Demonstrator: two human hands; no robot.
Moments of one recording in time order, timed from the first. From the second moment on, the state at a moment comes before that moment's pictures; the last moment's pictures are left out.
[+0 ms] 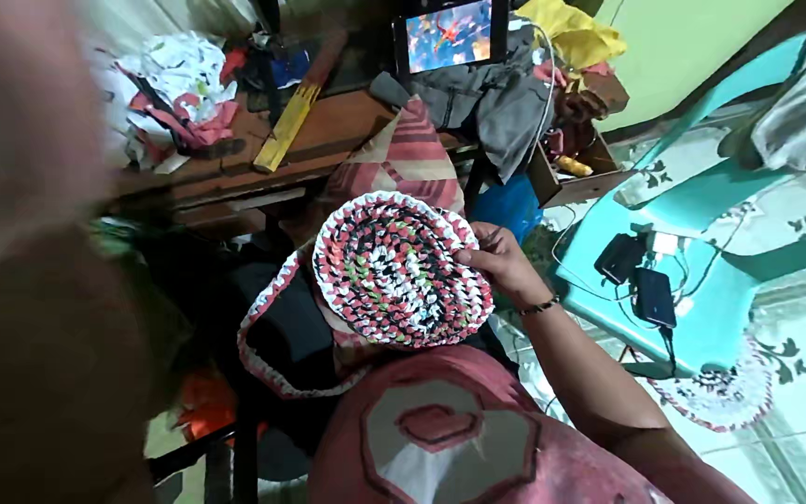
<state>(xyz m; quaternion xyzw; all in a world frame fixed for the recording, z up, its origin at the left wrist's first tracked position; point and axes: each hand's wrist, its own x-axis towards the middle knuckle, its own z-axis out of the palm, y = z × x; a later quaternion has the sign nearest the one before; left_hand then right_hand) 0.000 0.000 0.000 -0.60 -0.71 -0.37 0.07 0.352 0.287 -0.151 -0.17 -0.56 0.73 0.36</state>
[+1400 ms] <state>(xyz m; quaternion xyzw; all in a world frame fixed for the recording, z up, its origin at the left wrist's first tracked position) 0.075 0.188 -0.036 -0.54 -0.58 -0.44 -0.41 0.350 0.330 -0.104 -0.14 -0.66 0.69 0.24</state>
